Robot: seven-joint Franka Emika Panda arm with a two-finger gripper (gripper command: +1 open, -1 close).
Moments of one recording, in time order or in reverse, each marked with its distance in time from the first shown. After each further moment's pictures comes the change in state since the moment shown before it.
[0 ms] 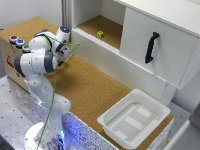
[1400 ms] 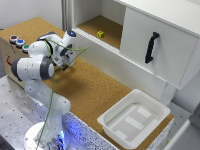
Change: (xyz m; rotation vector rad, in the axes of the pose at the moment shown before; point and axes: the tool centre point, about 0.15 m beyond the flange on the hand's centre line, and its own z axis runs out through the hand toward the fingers) arm -0.008 0.075 -0.029 0.021 -0.003 0.089
